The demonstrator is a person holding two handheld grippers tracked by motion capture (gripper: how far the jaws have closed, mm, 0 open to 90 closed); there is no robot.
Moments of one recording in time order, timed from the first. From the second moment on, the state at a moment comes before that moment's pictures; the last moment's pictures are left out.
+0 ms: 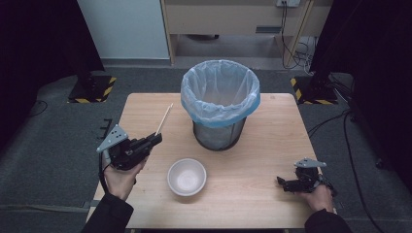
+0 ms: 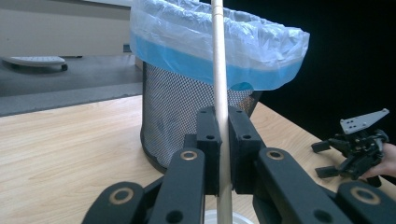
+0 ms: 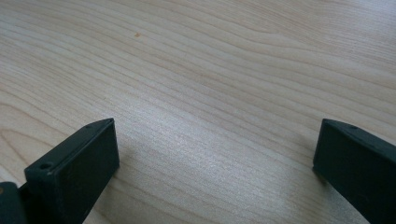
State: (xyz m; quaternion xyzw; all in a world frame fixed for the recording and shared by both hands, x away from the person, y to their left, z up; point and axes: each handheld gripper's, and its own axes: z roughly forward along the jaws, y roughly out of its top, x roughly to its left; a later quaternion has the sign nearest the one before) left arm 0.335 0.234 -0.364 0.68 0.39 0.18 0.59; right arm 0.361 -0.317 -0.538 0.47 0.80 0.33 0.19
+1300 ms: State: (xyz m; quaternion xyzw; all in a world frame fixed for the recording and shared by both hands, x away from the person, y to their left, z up) left arm 0.370 0.195 -0.298 0.68 0.35 0.22 0.61; right arm 0.361 -0.317 -0.538 0.47 0.79 0.33 0.19
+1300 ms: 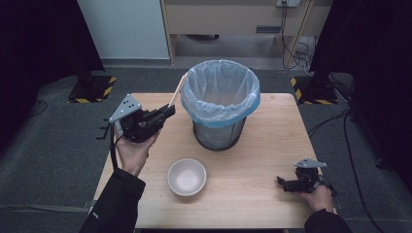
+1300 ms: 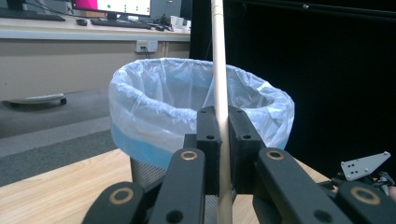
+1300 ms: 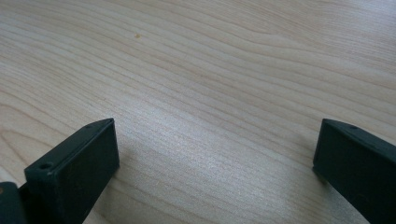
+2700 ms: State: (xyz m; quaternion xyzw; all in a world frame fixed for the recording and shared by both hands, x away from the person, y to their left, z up) left arm 0.405 0.148 -0.243 0.67 0.33 0.23 0.62; right arm 0.361 -0.317 -0.538 0.48 0.79 0.33 0.19
